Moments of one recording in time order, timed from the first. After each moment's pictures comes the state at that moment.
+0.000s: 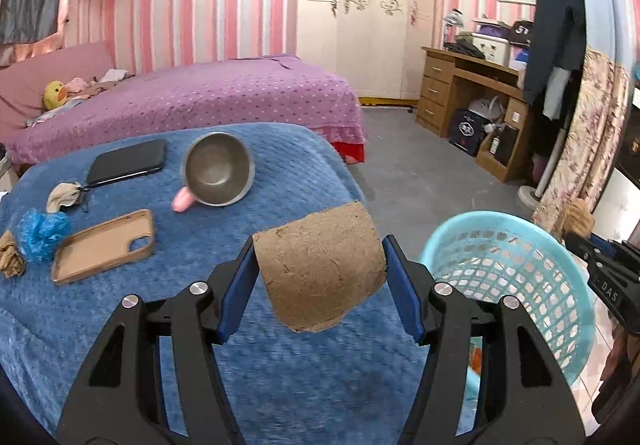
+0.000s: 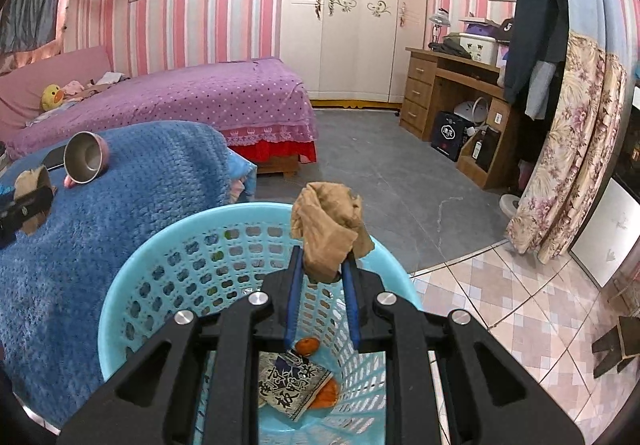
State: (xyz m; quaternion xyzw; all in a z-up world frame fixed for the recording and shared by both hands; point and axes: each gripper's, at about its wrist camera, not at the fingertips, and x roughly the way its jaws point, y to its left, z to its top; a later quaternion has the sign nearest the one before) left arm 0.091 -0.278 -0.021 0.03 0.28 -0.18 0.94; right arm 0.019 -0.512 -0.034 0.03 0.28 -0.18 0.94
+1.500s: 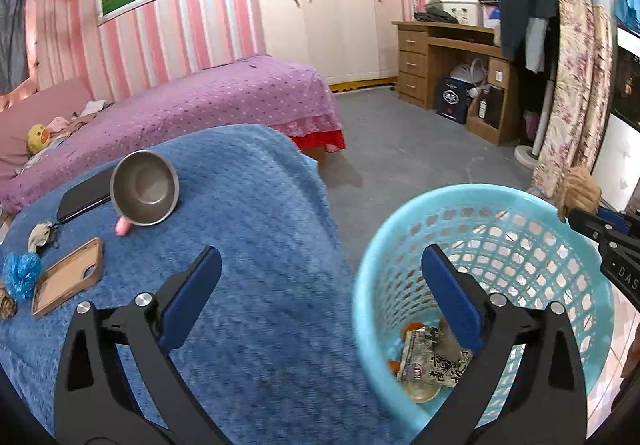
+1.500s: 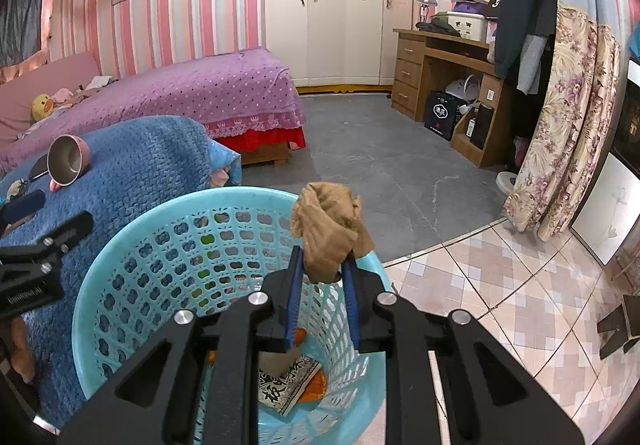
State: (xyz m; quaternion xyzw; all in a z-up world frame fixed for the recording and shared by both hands) left arm 0.096 -0.354 -0.037 0.11 0.27 -0.19 0.94; right arm 0.020 -0.544 -0.045 0.06 0.30 -0.19 0.93
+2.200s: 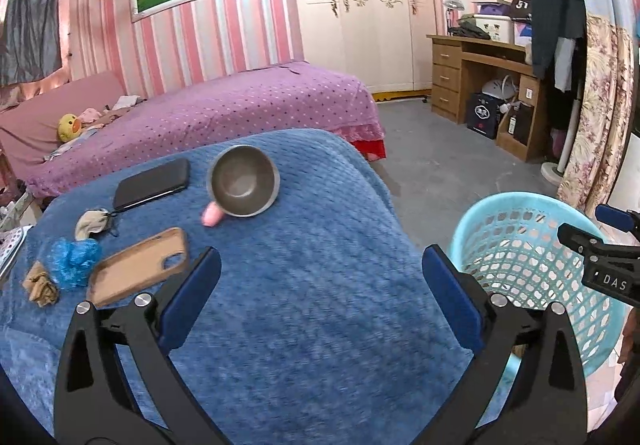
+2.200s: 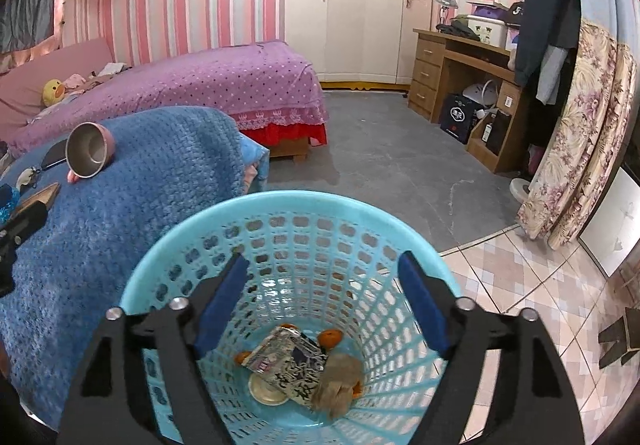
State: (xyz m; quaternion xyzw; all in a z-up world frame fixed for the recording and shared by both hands) left arm 0.092 -0.266 -0.013 0.10 0.26 -0.14 0.95; right arm 0.043 -0.491 -0.039 0.04 0.31 -0.17 0.93
